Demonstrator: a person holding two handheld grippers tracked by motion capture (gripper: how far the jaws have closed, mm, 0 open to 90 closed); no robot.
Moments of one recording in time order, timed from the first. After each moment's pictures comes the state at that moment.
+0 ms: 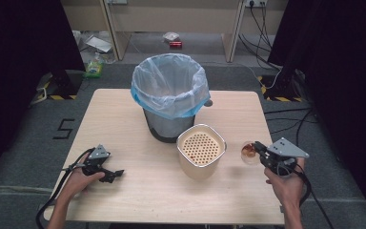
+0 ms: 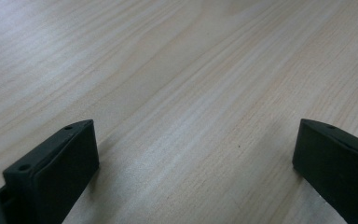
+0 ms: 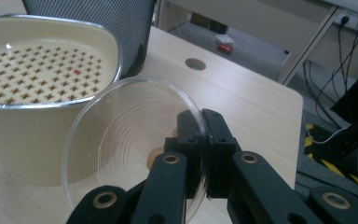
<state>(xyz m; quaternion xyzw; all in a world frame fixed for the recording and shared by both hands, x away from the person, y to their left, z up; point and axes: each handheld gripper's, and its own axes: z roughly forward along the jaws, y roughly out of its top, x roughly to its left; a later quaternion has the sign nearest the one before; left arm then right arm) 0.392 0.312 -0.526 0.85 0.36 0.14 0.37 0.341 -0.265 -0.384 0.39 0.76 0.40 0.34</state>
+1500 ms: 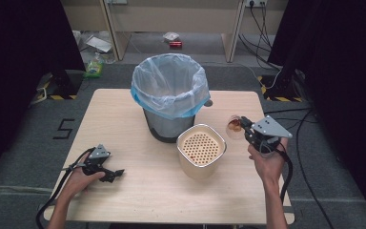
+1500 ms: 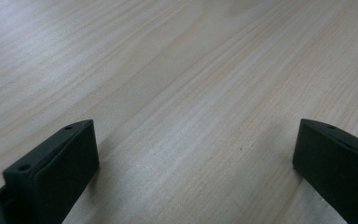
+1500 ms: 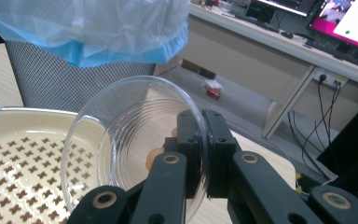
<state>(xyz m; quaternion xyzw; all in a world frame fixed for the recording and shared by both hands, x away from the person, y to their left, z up) 0.394 0.312 -0.526 0.85 0.36 0.14 0.37 0.382 -0.218 -0.352 0.34 0.73 0.44 0.39</state>
